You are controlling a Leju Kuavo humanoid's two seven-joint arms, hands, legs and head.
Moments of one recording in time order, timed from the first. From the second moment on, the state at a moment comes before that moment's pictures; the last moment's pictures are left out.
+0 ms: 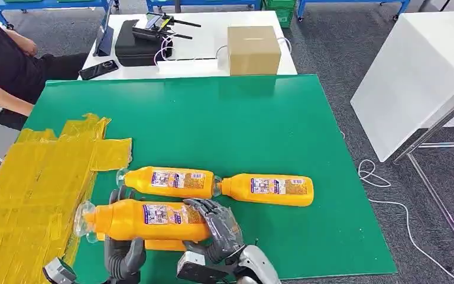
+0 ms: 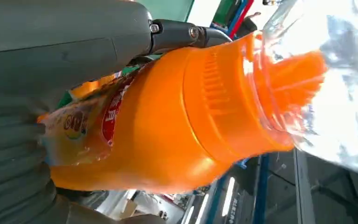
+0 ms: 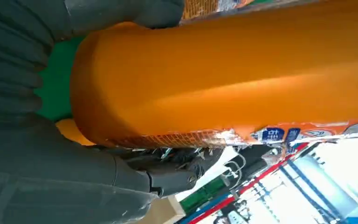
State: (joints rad) left arm 0.26 -0.35 -0.02 -1.47 0.21 -0.44 -0.70; right arm -0.05 0.23 0.64 -1.14 0.81 -0.31 -0.29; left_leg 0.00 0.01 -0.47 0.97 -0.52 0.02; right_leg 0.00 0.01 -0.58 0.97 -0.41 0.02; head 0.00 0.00
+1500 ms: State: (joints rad) left arm 0.27 -0.35 -0.01 -1.57 0.18 -0.52 -0.70; right arm -0.10 0.22 0.72 -1.09 0.74 -0.36 -0.30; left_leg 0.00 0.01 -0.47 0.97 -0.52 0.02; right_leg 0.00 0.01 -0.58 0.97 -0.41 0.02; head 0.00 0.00
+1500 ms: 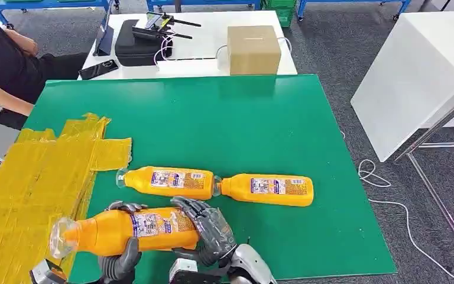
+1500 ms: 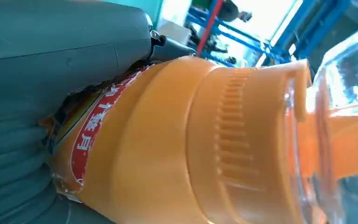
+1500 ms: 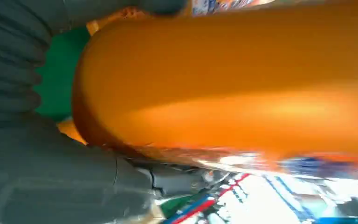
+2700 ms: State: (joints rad) left arm -0.12 0.06 0.13 -1.21 -1.27 0.60 -0.27; right arm -0.28 0.28 0.81 -1.02 0.67 -0.18 -0.22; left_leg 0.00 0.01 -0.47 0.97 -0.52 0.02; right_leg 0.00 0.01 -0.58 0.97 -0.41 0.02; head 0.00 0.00
